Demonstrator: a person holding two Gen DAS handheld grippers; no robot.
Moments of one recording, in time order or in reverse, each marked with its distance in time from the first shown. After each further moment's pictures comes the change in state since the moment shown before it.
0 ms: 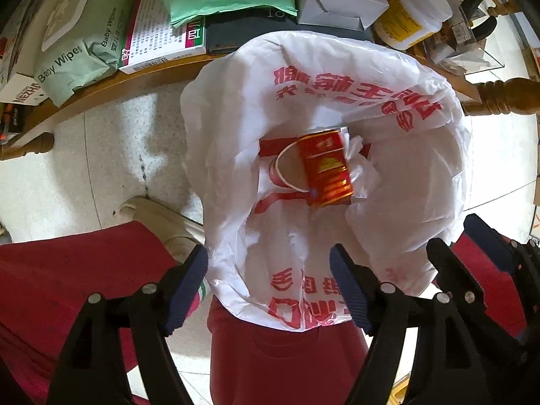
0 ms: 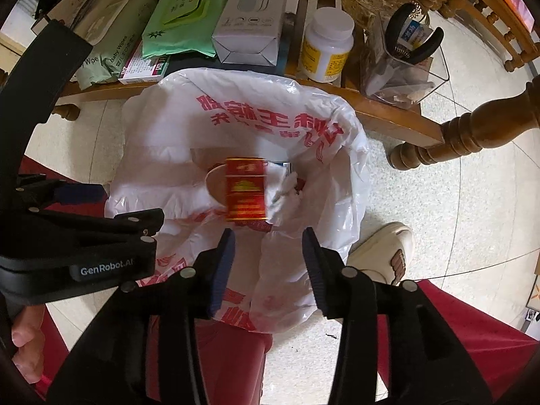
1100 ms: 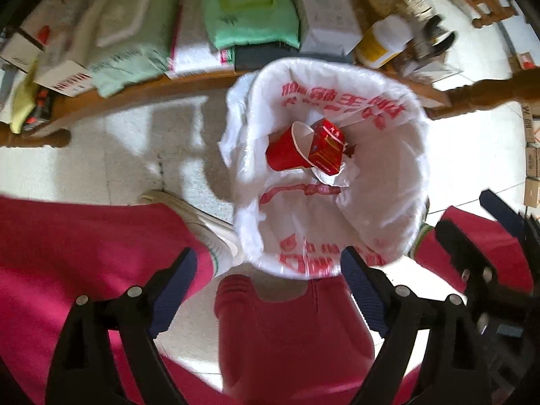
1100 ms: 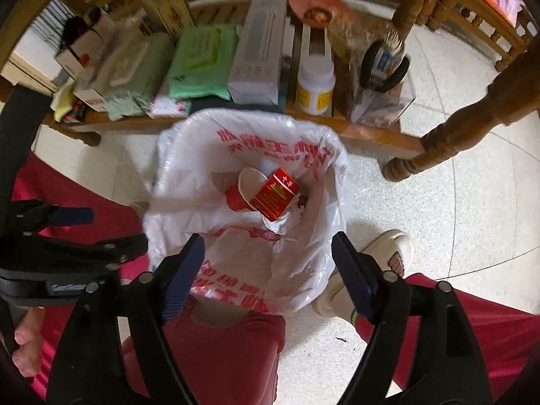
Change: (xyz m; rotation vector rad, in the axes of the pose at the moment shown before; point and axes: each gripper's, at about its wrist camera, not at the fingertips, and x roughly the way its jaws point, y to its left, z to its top) left arm -0.072 0.020 -0.050 0.002 -0.104 -0.035; right arm -0.076 -0.006 -0.020 0.039 -0.147 0.061
